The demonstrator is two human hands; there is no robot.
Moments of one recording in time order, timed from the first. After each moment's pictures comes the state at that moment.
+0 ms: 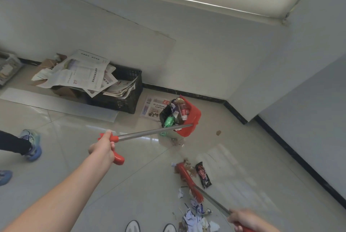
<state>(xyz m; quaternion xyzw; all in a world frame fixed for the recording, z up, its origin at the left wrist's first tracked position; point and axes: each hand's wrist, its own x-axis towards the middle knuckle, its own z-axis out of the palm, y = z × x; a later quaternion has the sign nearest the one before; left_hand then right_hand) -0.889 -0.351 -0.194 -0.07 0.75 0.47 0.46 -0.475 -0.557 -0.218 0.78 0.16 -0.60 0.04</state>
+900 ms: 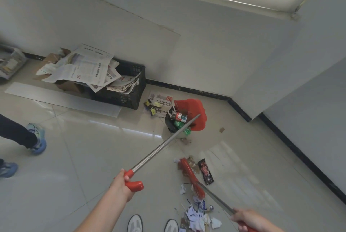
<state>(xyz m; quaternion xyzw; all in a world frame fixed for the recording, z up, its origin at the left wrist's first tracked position) -0.865 -0.457 -0.284 -0.26 0.65 0.38 0.61 -0.477 -0.566 -0.217 0.78 0.13 -0.62 0.02</state>
